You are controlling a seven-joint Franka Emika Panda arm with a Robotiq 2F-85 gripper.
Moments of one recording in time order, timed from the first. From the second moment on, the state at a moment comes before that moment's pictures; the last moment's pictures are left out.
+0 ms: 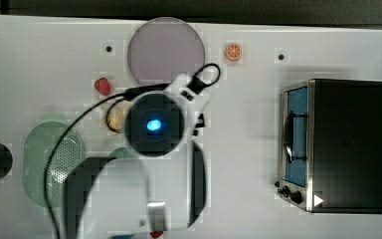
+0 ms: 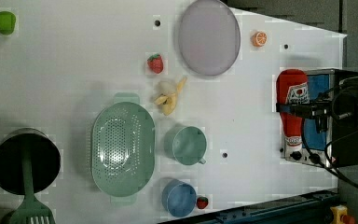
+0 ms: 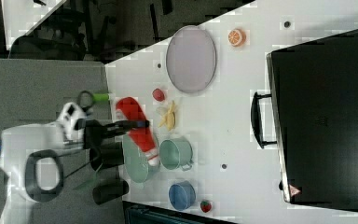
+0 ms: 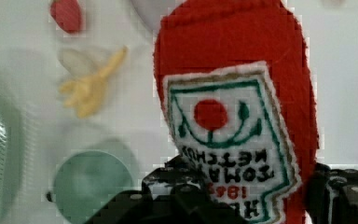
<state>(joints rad) -0.08 -0.14 0.21 -2.17 0.02 0.51 -0.82</state>
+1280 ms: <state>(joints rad) 0.07 0.28 0.74 -2.16 -0.04 0.89 0.05</state>
